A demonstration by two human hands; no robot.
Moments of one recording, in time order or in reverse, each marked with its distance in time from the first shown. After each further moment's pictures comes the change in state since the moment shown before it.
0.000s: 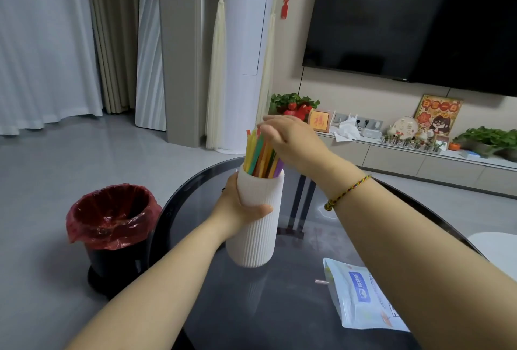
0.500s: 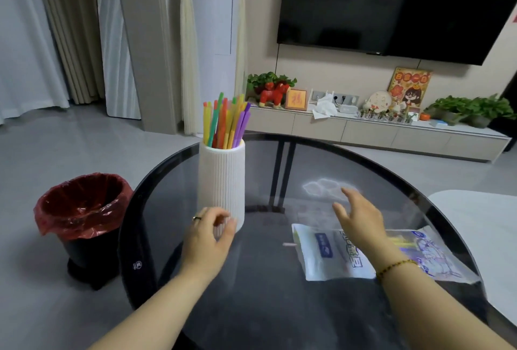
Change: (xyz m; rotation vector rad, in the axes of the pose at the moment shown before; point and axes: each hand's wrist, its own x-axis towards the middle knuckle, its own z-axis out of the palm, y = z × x) left_hand -0.078 -0.042 0.049 0.238 0.290 0.165; right_hand -0.185 0.143 0.033 -0.051 0.026 0.702
